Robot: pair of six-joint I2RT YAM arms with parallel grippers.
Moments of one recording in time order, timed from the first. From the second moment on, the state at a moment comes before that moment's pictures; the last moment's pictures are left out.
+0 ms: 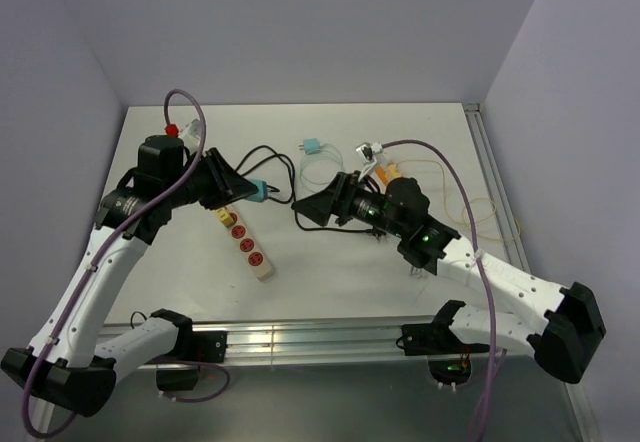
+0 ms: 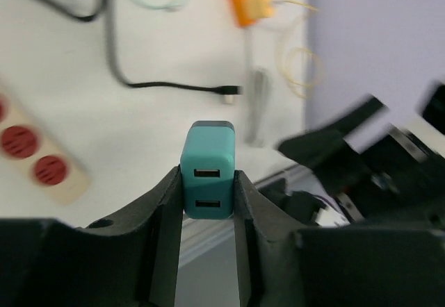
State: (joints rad) left arm -0.37 1.02 1.20 -0.69 0.38 -0.81; right arm 0.78 1.08 0.77 0.31 -0.28 0.90
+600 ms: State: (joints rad) left arm -0.30 1.10 1.10 -0.95 0.11 -0.78; right arm 1.12 1.46 0.75 0.12 -0.01 0.49
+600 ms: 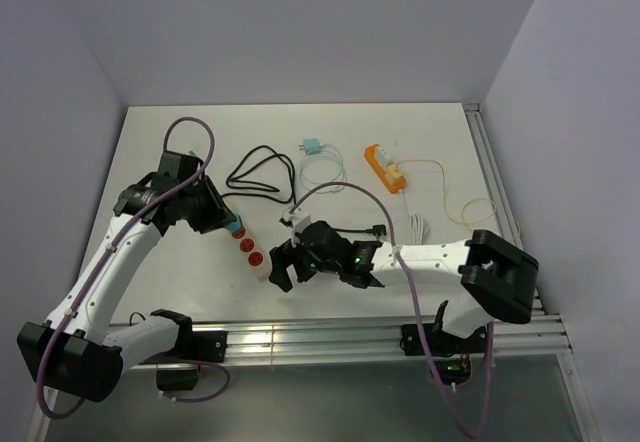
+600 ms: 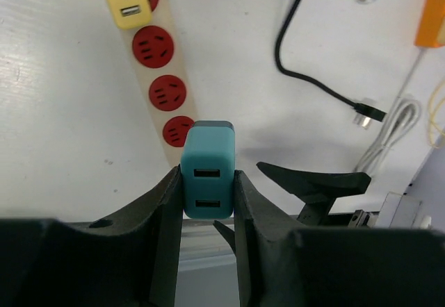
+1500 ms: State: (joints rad) left arm -0.30 1.24 1.04 -0.97 0.03 -0.86; right arm 1.23 1.86 0.98 0.25 0.26 0.35
